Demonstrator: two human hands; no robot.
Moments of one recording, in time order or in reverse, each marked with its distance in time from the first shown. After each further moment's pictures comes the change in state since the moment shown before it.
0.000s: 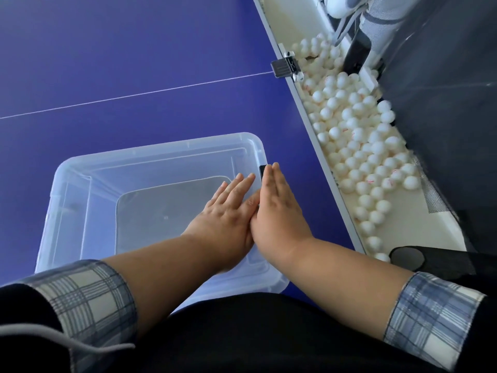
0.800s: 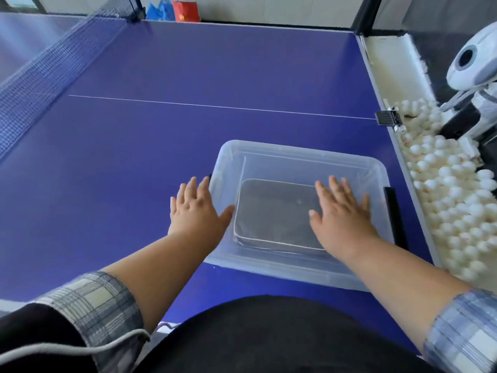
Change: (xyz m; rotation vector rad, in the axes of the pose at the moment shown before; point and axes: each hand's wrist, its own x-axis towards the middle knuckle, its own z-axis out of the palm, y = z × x) left_hand -0.208 -0.155 -0.041 -0.161 0.234 -0.993; right_hand -0.008 -0.096 0.056 -0.560 -0.004 -0.207
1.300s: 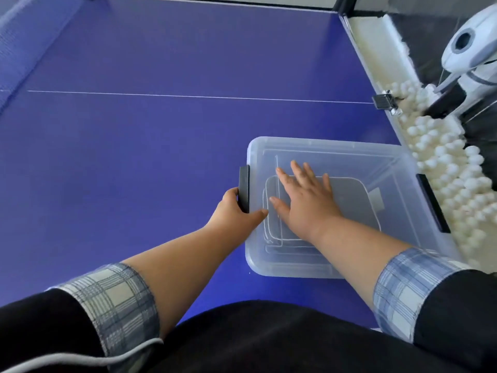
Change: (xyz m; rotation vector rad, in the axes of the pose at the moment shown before) left_hand 0.045 -0.039 -0.014 -0.741 -0.472 -0.026; right_hand 0.043 -0.144 0.013 0.009 -0.005 -0.030
